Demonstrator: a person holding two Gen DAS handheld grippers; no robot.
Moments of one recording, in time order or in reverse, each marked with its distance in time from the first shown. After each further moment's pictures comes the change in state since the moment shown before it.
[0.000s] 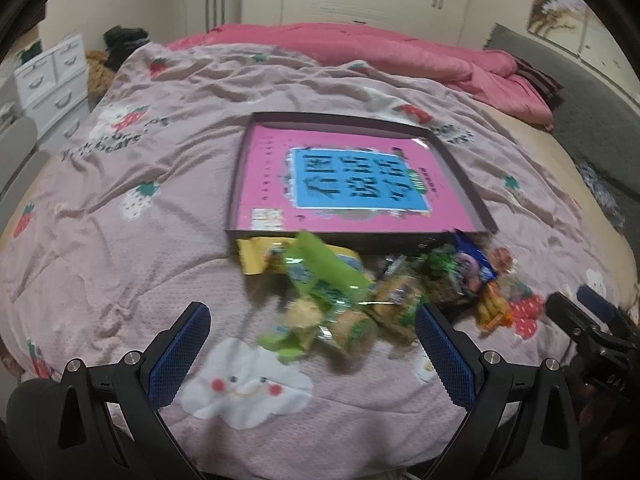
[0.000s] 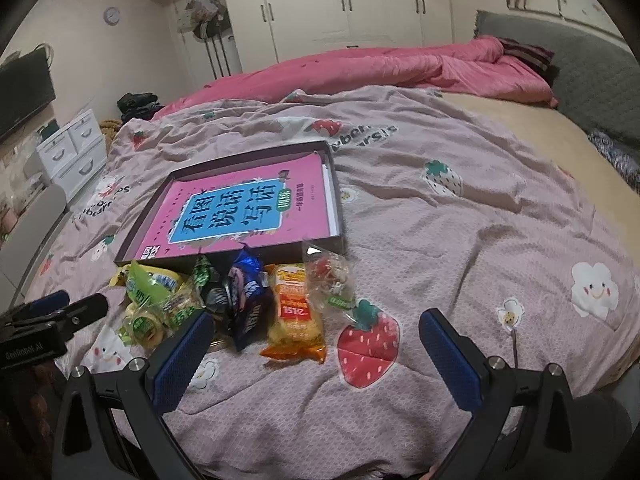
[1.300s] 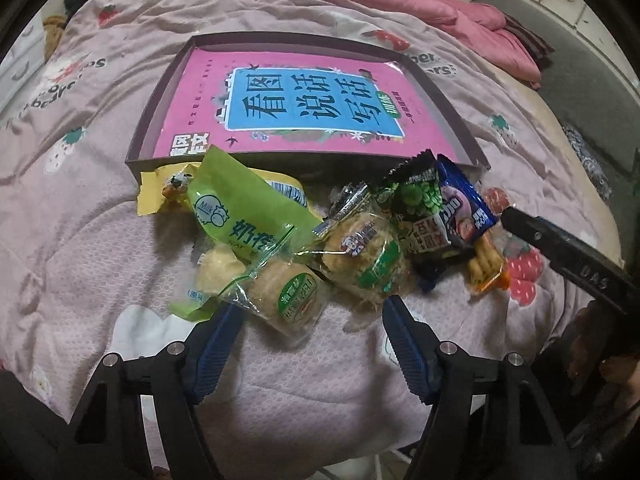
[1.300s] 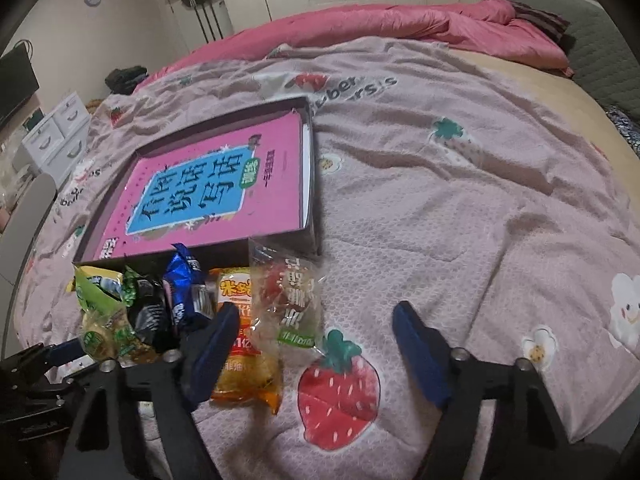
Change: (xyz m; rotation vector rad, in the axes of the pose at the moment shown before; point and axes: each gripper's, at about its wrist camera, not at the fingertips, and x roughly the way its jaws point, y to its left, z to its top) left arm 0.060 -0.037 -0.015 0.026 0.220 -0.107; right arm 0.075 -0.029 0.023 -0.004 0.160 0.020
